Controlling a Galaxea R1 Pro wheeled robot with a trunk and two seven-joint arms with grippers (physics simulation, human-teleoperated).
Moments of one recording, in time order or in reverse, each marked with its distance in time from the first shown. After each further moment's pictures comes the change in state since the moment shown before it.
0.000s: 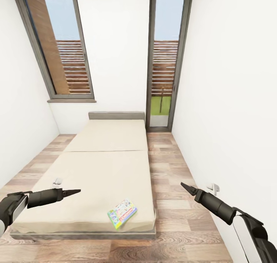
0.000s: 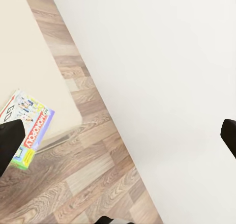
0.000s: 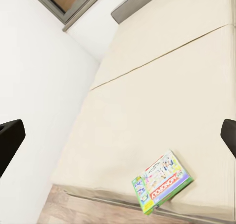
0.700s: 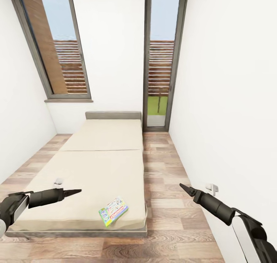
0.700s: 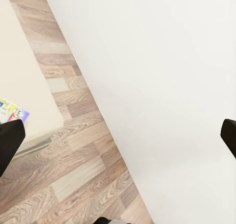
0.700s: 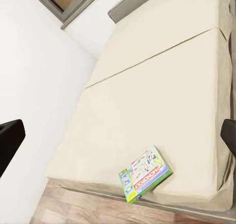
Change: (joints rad) left arm 0.000 -0.007 0.001 0.002 0.003 0.005 0.003; right arm 0.008 0.003 0.013 -0.014 0.010 -0.002 -0.003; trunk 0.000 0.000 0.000
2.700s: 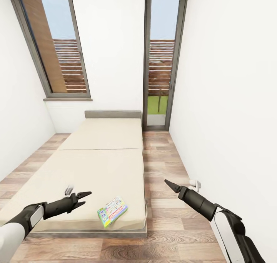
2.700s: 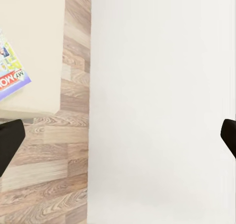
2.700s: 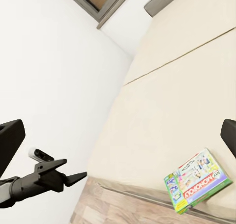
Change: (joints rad) left arm 0.000 -0.136 0.248 0.193 0.011 0.184 0.274; right arm -0.017 0.092 0.099 -0.033 -0.092 0.029 -0.031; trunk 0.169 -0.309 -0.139
